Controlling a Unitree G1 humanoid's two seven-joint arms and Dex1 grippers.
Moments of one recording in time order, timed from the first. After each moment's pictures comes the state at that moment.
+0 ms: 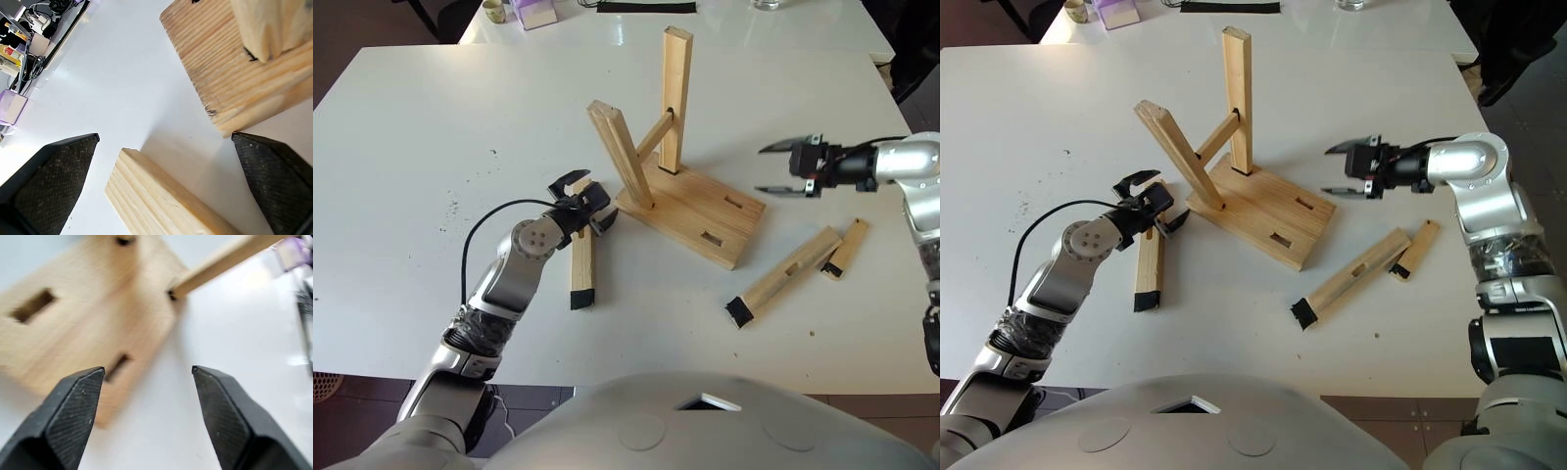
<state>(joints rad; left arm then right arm) -0.13 0.50 -0.31 -0.12 0.23 0.34 -0.46 -0.56 -0.81 0.21 0.46 -0.05 -0.27 1.09</state>
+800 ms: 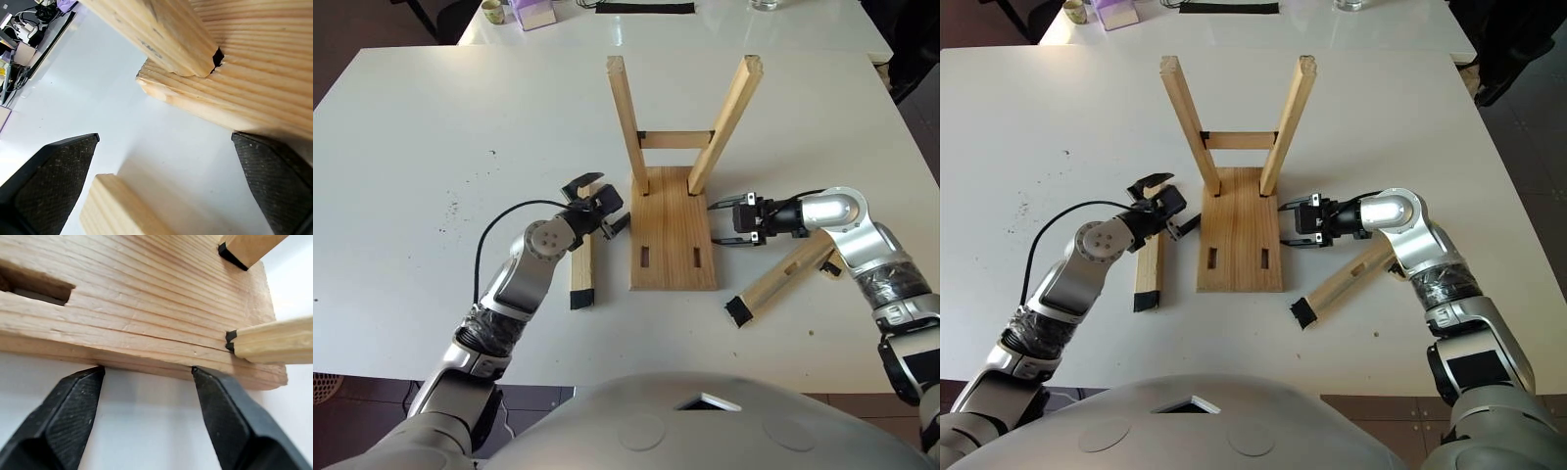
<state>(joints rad) -0.14 0.47 -0.35 -0.14 0.25 0.38 -0.48 -0.37 -0.65 0.35 0.35 -0.10 -0.33 1.11</state>
